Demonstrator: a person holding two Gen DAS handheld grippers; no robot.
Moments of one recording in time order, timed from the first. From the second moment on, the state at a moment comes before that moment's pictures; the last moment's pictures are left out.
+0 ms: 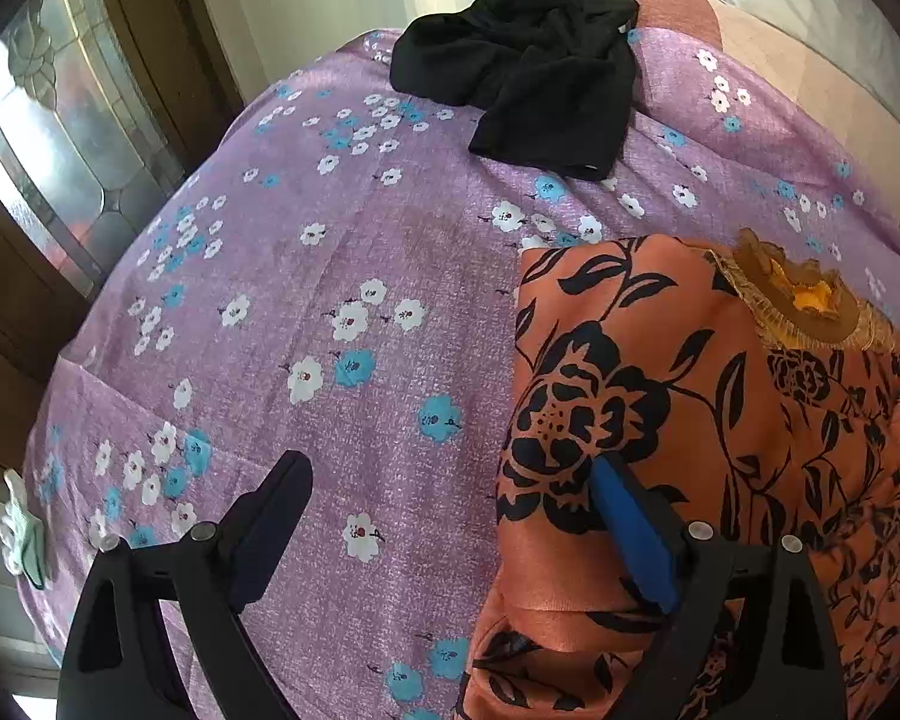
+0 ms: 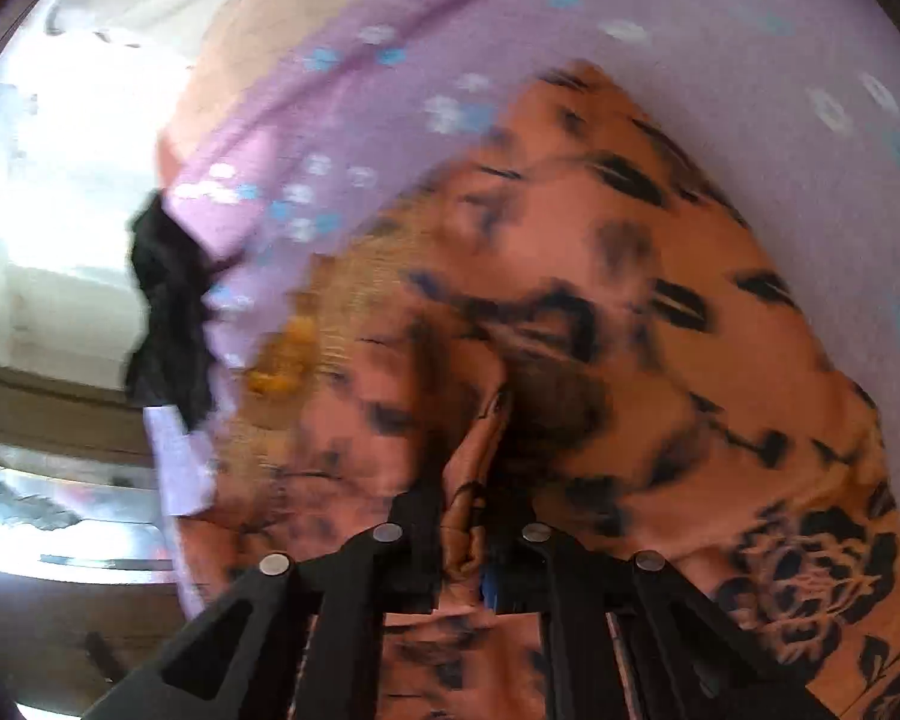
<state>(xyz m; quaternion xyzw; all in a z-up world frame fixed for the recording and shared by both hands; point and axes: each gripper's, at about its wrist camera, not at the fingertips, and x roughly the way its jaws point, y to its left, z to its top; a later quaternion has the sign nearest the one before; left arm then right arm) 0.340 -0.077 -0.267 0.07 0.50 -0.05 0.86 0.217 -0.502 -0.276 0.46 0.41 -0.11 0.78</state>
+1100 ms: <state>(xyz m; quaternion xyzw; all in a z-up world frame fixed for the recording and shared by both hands) 0.332 -0.138 -0.291 0.16 0.50 -0.07 0.85 0.276 -0.559 -0.310 0.32 0.42 -0.20 0.82</state>
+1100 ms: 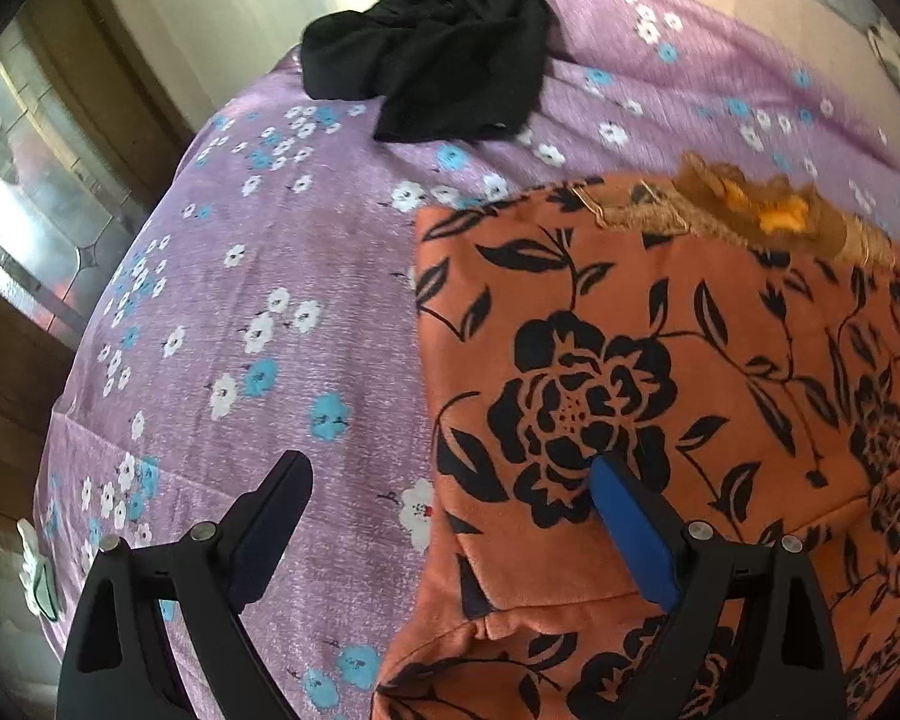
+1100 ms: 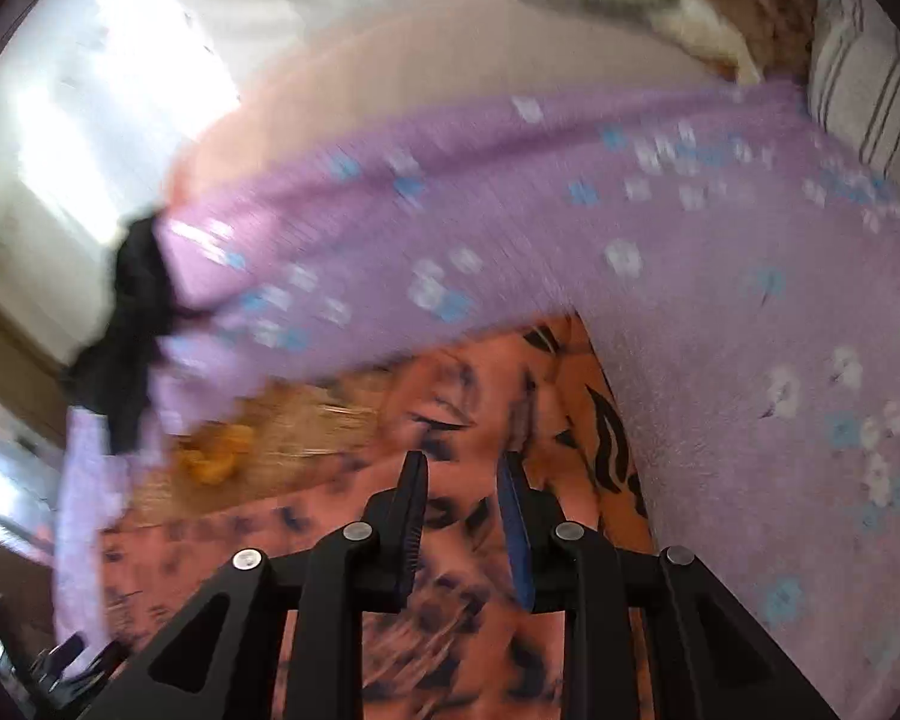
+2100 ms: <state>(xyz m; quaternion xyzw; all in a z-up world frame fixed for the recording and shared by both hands) 0.323 -0.153 -0.297 0.20 0.49 -0.09 0.85 0.226 -0.514 -0.285 0.29 0.44 -0.18 0.83</state>
